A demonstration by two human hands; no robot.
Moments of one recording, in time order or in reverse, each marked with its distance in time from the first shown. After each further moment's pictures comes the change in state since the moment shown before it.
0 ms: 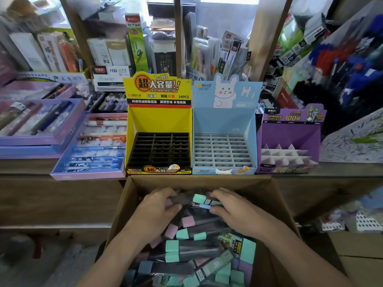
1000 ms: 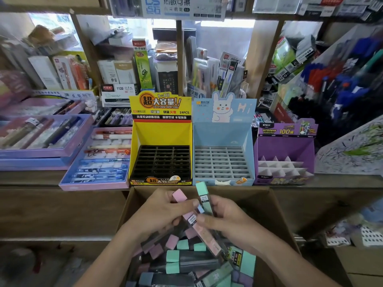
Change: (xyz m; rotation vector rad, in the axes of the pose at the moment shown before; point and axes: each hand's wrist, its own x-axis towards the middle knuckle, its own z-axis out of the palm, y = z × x) left_hand -0.004 0.040 -0.028 -0.518 -0.224 -0.038; right_hand -0.008 -0.034 0.005 1.117 -0.061 -0.045
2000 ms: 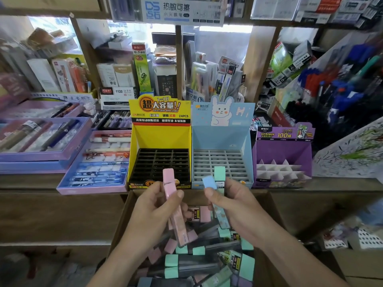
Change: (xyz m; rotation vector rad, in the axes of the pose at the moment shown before) left_hand -0.024 0.005 0.013 -0.416 0.305 0.245; right_hand -0.004 -0.043 0.003 0.130 0.206 -0.145
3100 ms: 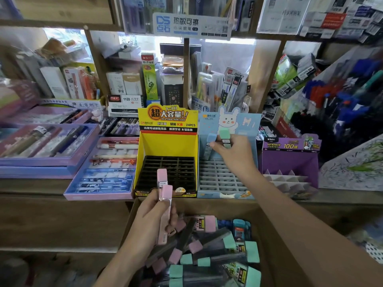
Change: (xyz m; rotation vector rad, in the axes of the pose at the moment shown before) left_hand 0.010 -0.010 -0.020 -0.066 -0.035 -0.017; right_hand 0.128 -0.057 -0.015 -0.767 0.443 -0.410
